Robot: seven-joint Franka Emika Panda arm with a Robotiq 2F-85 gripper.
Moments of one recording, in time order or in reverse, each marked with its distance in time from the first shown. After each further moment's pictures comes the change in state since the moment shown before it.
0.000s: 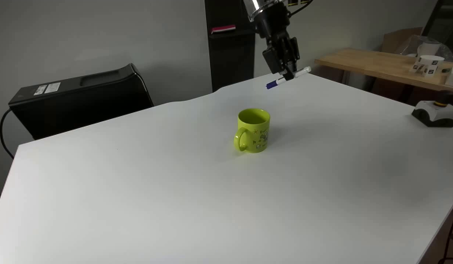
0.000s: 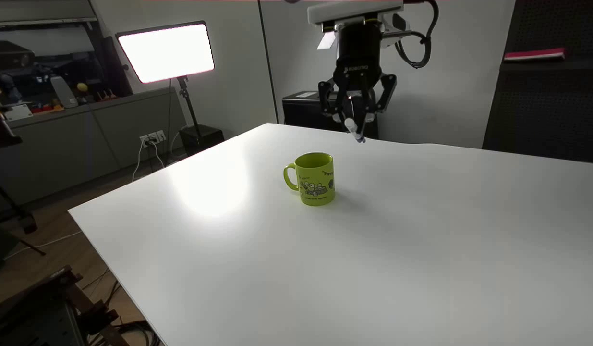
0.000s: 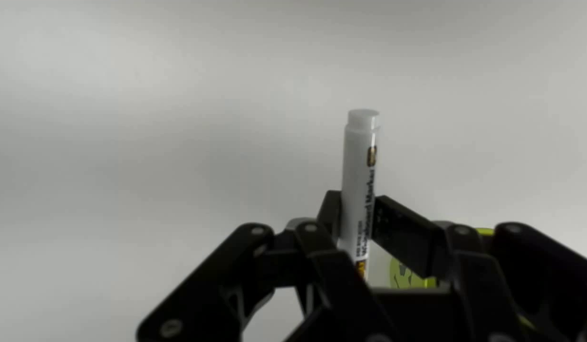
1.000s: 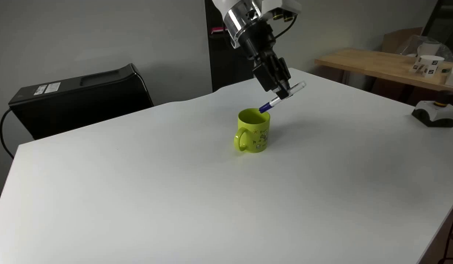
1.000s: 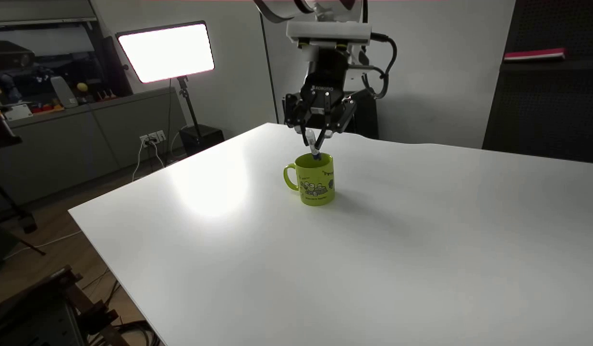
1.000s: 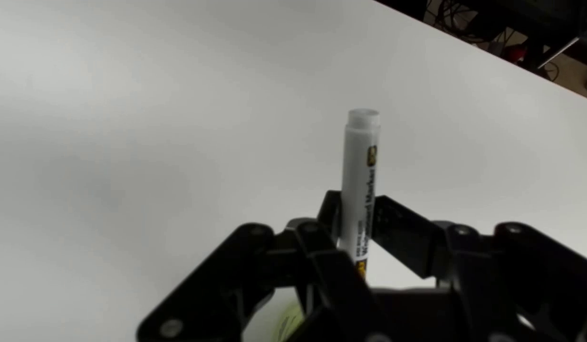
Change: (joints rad) arm 0.013 0.120 0.097 0.119 0.014 -0.220 -0.078
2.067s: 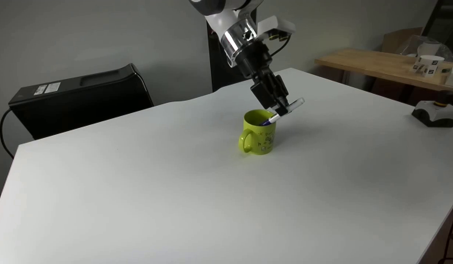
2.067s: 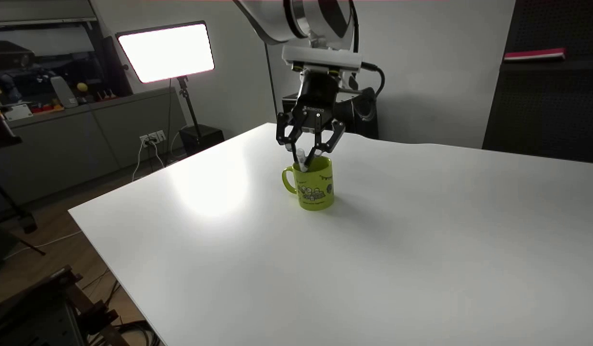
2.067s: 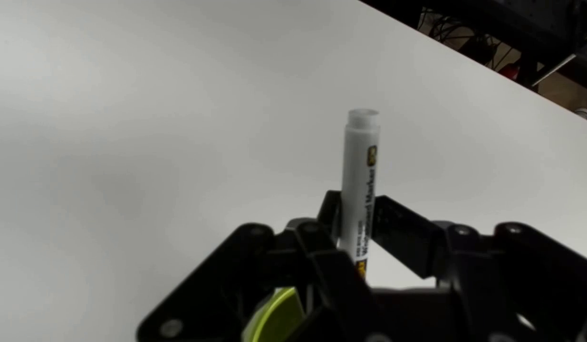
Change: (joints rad) arm 0.012 0.062 0.018 0.005 -0.002 -0.010 -0.024
